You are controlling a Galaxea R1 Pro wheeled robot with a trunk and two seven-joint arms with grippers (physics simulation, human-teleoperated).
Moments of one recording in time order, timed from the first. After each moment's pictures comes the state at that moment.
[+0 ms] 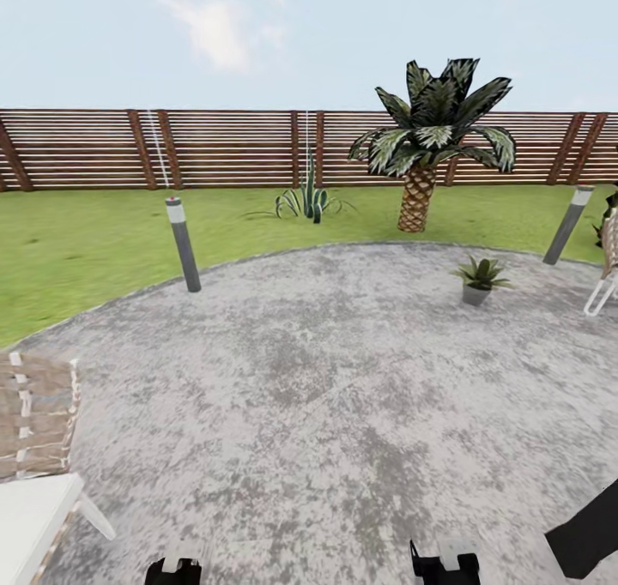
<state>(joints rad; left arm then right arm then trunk) -0.44 0.06 -0.24 -0.07 0.18 -0.32 -0.03 -0.40 -0.04 -0.14 -0.10 0.29 -0.54 -0.12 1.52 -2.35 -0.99</state>
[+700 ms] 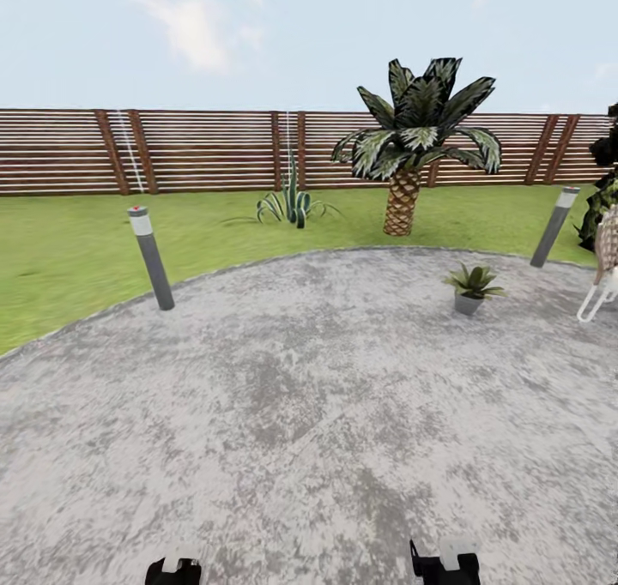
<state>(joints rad) -0.44 0.06 -0.24 -0.07 0.18 -0.32 -0.03 -0.40 -0.04 -0.14 -0.10 0.29 -0.54 -0.12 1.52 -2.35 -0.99</state>
